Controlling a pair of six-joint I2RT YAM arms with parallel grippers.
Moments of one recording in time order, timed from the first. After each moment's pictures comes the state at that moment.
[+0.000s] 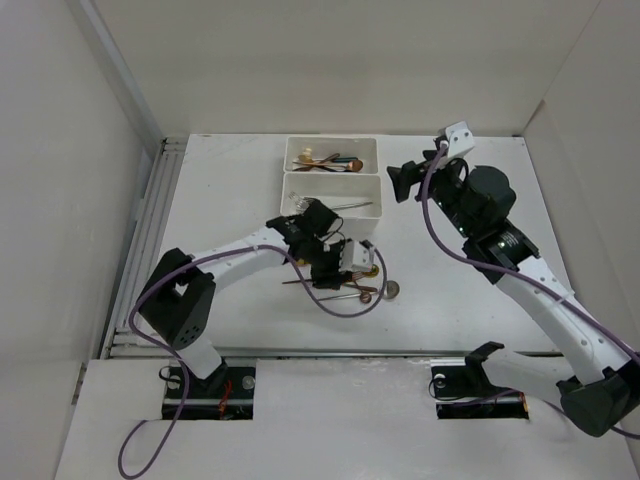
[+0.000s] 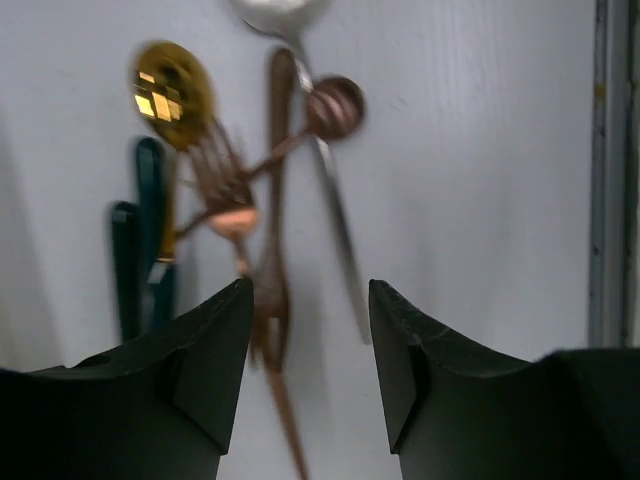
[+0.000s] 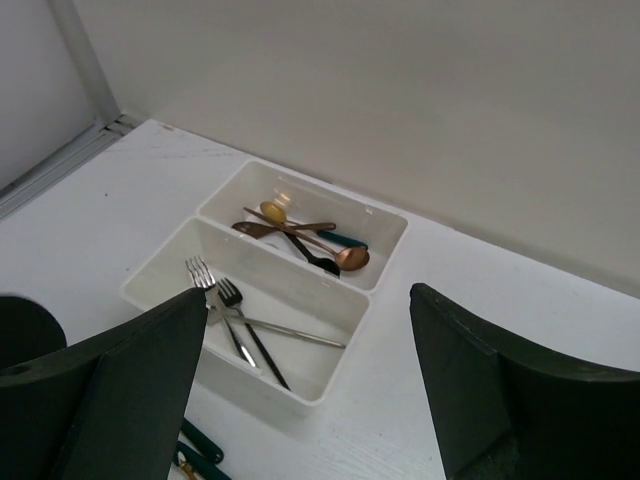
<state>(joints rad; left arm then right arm) -0.74 1.63 1.16 -0.56 0.55 0.81 0.51 1.08 1.10 0.02 0.06 -0.04</state>
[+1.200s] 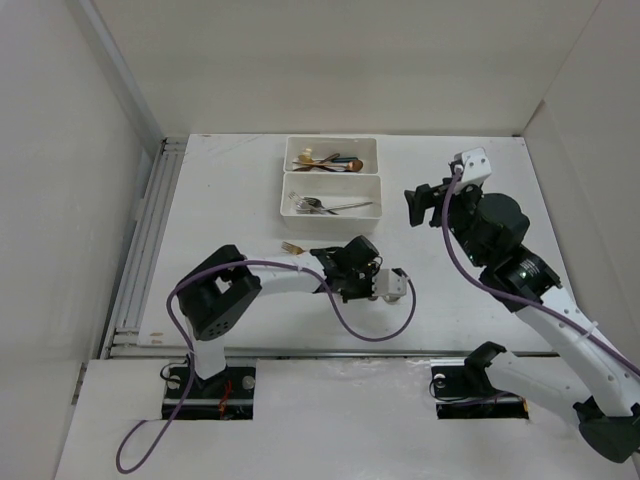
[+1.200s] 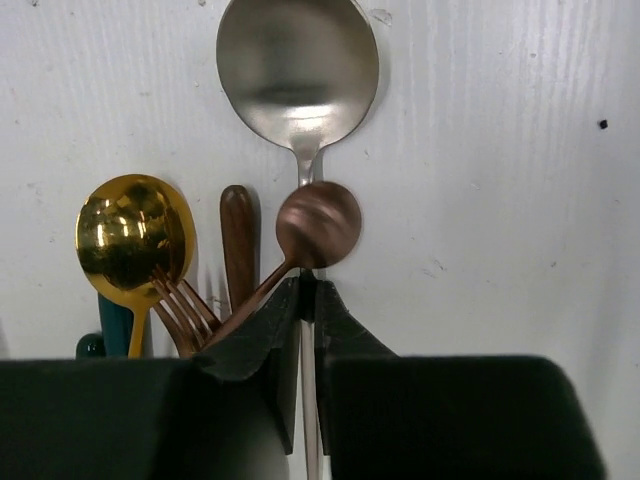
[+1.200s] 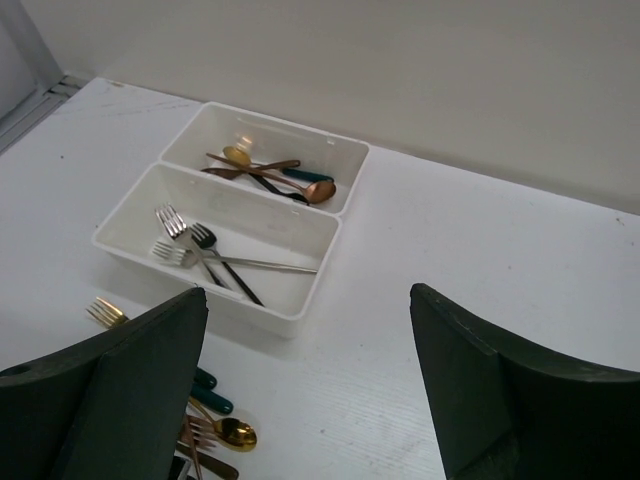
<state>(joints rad) -1.00 1.82 1.08 -0.24 0.23 0.61 0.60 0.89 1.02 -0.19 0.29 0.00</state>
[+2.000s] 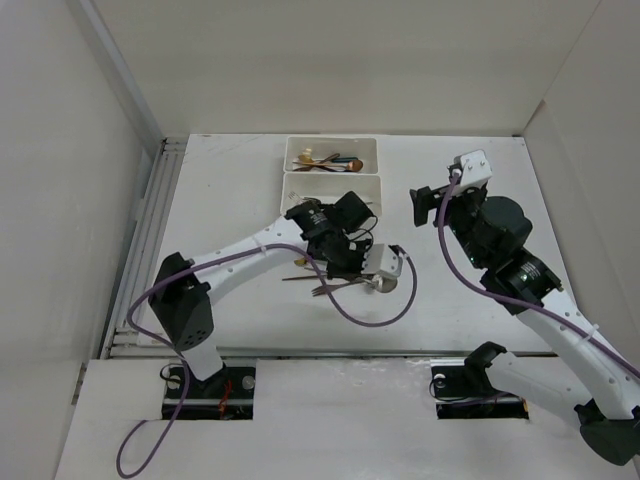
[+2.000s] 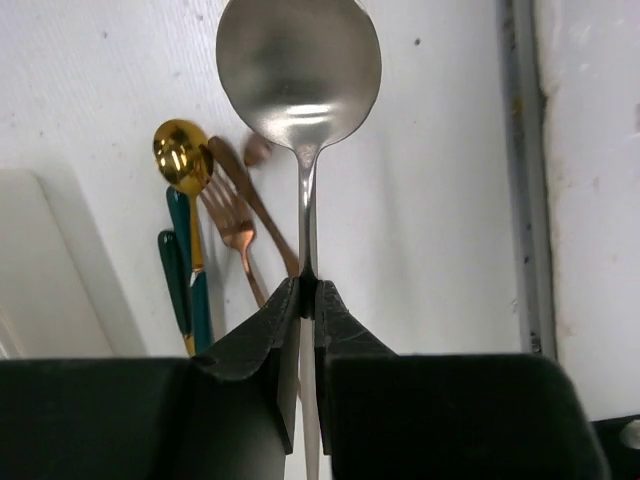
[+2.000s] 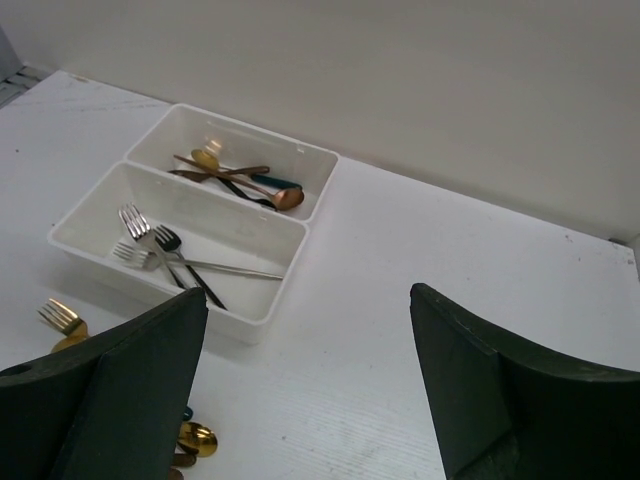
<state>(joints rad) -0.94 1.67 1.46 -0.94 0.36 0.82 0.60 0.86 1.00 -0.16 0.33 -0.10</state>
